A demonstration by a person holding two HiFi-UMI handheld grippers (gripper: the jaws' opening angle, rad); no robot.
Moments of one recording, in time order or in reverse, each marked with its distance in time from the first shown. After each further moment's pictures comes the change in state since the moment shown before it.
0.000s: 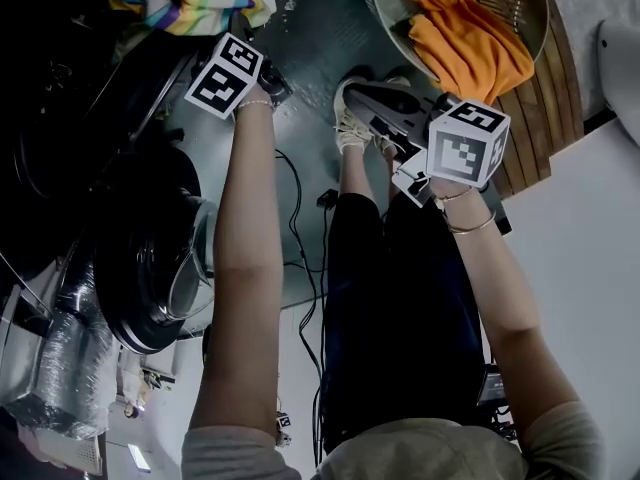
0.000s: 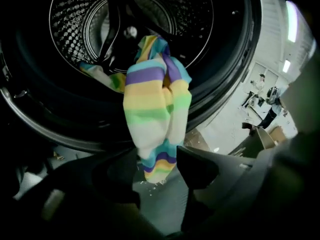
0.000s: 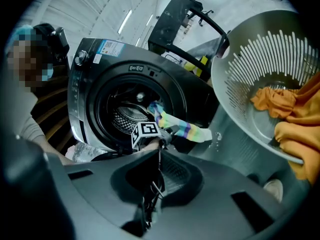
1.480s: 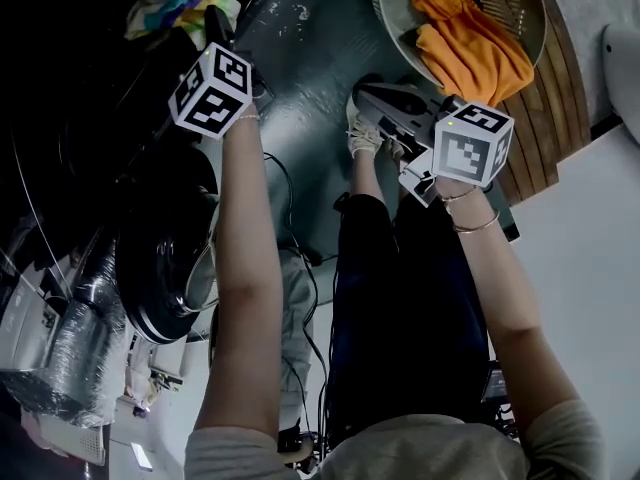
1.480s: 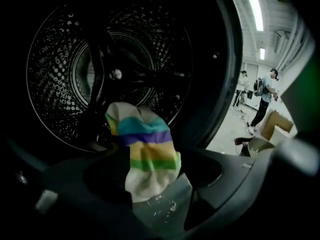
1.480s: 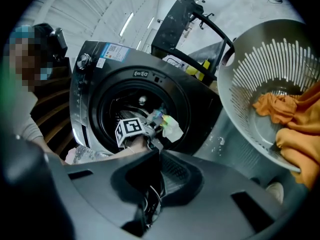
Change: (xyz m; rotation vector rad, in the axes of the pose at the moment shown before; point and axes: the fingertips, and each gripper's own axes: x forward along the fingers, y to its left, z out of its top) left arm -0.054 -0.012 0.113 0.202 -0.266 -0.001; right arm 0.000 0.015 0.019 -0.006 -0.031 0.003
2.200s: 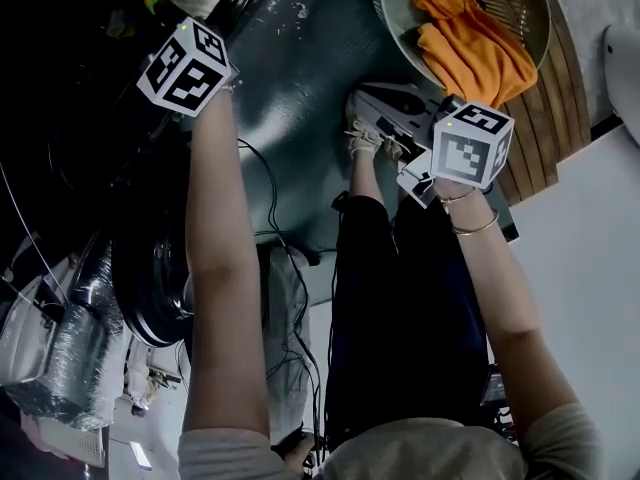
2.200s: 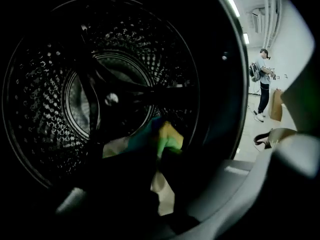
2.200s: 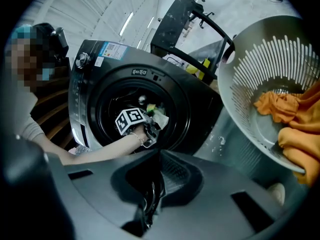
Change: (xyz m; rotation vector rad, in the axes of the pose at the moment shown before) left arm 0.025 0.012 0.061 0.225 -0.143 0.074; right arm 0.003 -0.004 -0.001 0.005 -0.004 0.002
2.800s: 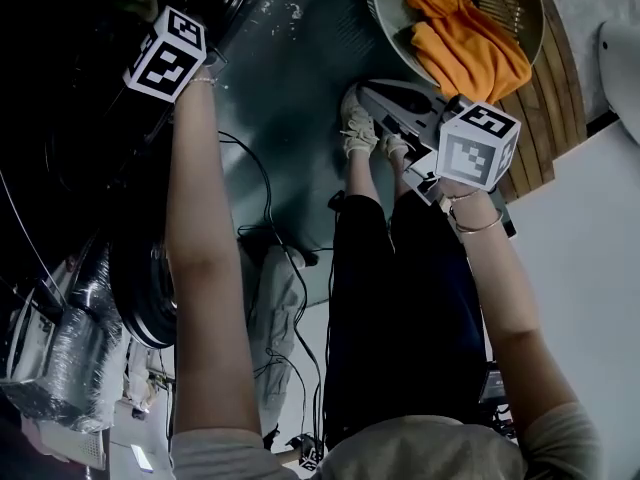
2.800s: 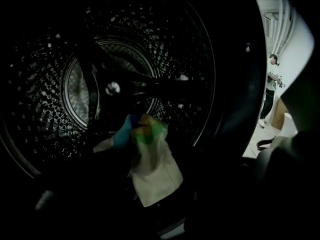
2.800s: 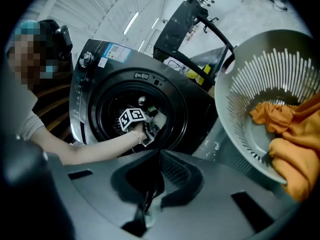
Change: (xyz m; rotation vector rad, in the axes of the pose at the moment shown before) left arm 0.027 0.009 -0.003 -0.090 0.062 0.001; right arm -0.013 -0.005 0.008 -0.061 -0.010 -0.027
